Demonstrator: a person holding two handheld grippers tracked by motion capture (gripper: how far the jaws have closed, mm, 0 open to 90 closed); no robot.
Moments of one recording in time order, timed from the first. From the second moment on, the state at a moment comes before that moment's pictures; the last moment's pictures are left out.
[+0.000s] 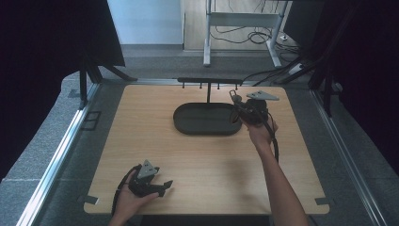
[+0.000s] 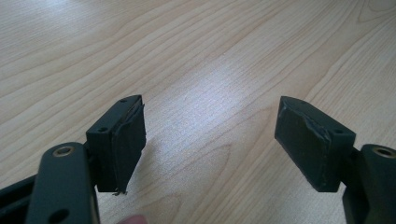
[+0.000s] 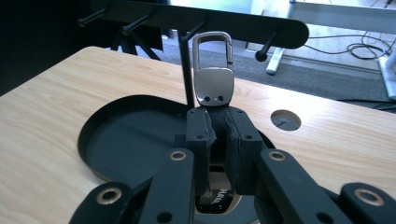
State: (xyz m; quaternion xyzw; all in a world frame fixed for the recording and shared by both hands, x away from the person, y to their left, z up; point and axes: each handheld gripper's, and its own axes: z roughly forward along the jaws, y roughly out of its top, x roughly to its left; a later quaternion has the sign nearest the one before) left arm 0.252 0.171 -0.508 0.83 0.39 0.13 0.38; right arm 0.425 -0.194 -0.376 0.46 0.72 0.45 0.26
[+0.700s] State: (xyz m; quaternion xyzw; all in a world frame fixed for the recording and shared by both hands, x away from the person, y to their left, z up) left arm 0.253 0.170 -0.509 0.83 0.39 0.13 0.38; right arm 0.460 -0.205 -0.401 0.51 0.69 0.45 0.27
